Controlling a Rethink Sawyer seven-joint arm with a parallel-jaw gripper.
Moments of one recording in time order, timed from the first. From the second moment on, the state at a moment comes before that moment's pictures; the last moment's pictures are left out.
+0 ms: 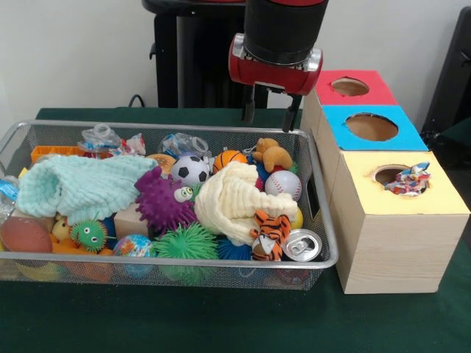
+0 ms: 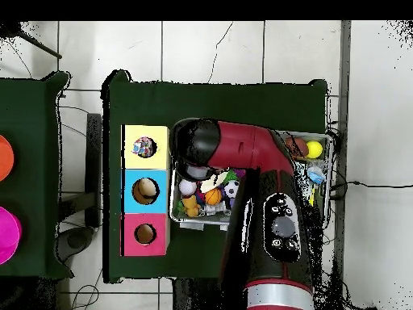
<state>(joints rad) -0.17 -0.61 -0.02 1.37 -0.08 1.02 1.83</state>
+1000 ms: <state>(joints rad) -0.09 -0.60 -0.02 1.38 -0.07 0.97 1.83</state>
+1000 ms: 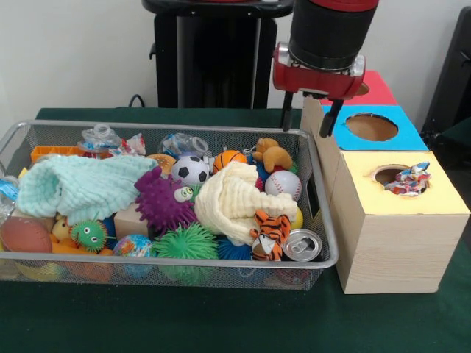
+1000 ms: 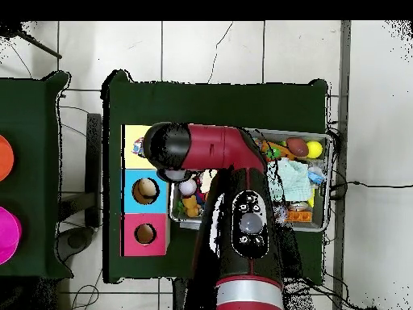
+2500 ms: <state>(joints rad) 0.07 -0.53 -0.02 1.32 0.04 0.97 1.83</state>
